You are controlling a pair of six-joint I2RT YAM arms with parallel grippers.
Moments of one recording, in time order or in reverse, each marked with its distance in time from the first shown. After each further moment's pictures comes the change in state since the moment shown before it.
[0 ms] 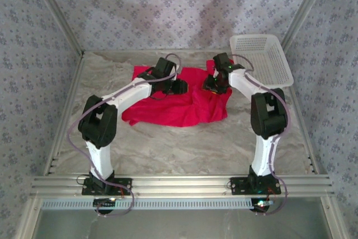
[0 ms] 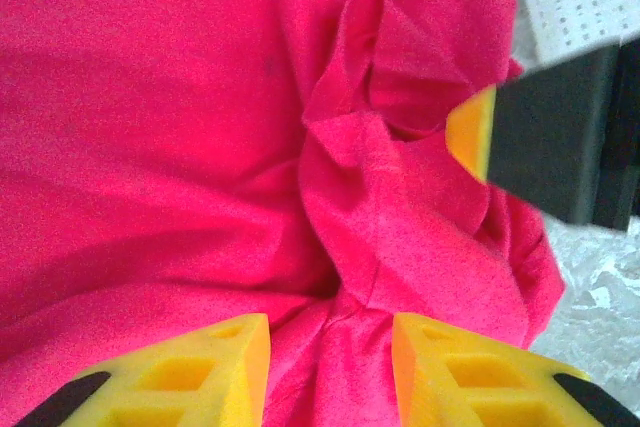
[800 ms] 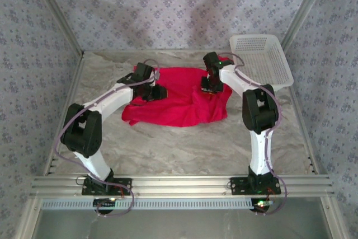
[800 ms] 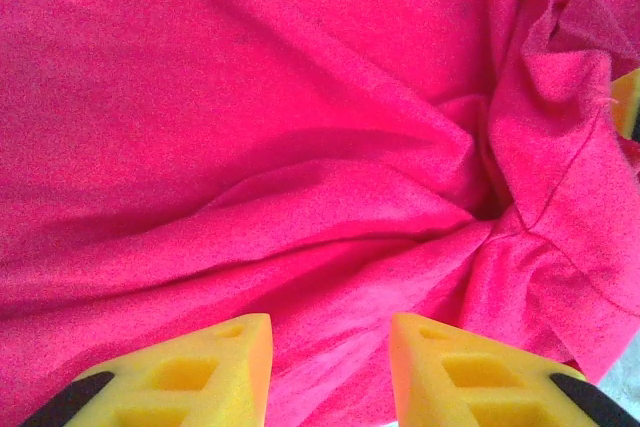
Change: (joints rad) left arm 0.158 -0.192 -0.249 -0.053 0.000 0.000; right arm 0.056 0.103 0.153 -0.183 0.132 -0.074
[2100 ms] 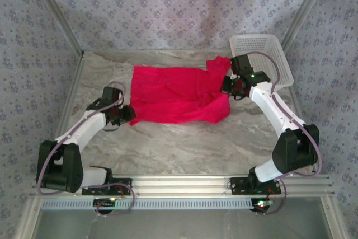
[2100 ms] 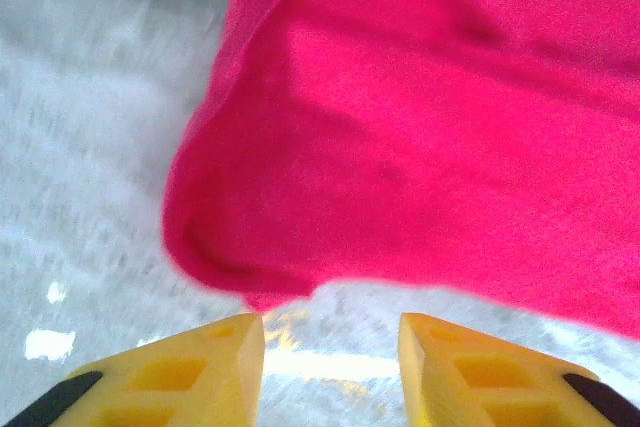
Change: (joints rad) left arm 0.263 -0.409 -0.499 -0.043 -0.123 -0.045; right arm -0.082 -0.593 -0.383 0.066 0.046 0.029
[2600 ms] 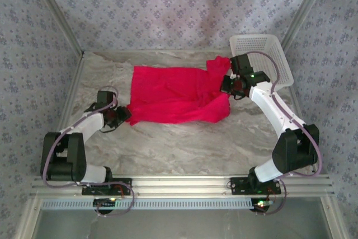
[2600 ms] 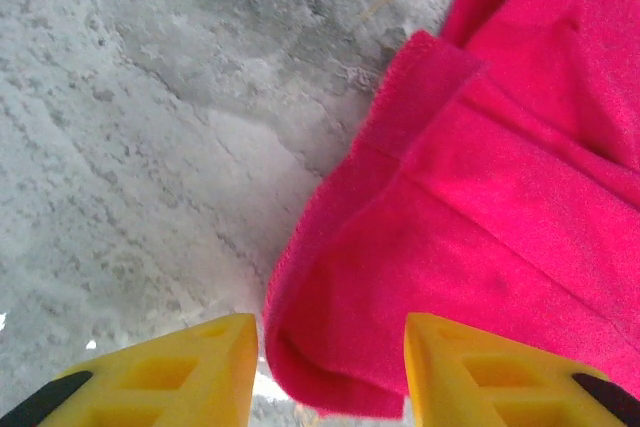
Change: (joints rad) left arm 0.117 0.102 -0.069 0.200 0.038 -0.120; right arm 0.000 0.000 0.003 0.010 -0.005 0.000
